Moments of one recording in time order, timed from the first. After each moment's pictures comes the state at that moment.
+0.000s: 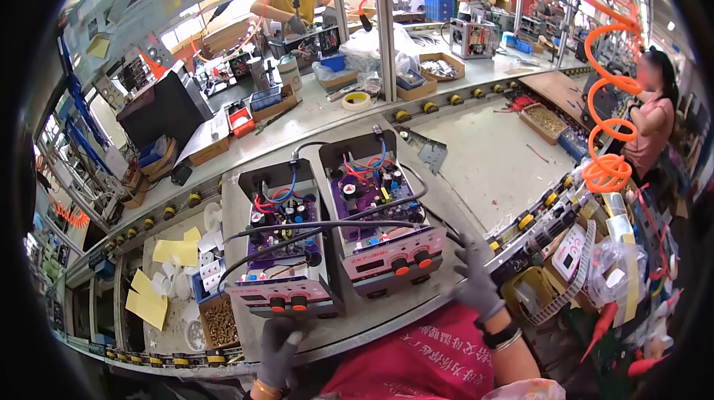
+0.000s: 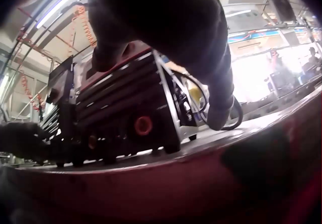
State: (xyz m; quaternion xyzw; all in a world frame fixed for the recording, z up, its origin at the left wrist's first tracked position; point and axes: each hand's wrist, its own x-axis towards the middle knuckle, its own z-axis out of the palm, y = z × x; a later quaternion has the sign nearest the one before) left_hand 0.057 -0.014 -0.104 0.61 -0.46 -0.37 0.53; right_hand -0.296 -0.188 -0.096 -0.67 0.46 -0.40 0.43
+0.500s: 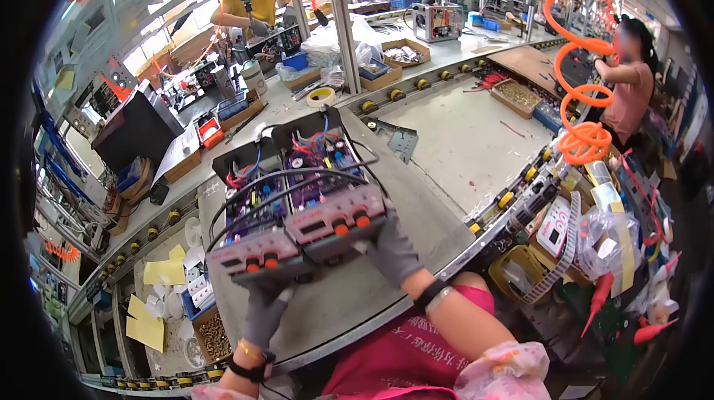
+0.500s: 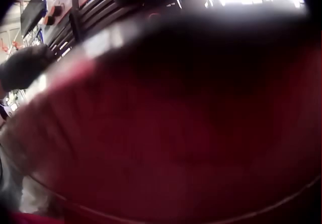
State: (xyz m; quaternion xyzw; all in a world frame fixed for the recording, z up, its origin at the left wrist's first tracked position) left_hand 0.074 -0.115 -0.105 0.65 -0.55 -0.28 0.44; right_hand -0.187 -0.239 -0.102 -0.67 0.54 -0.36 0.35
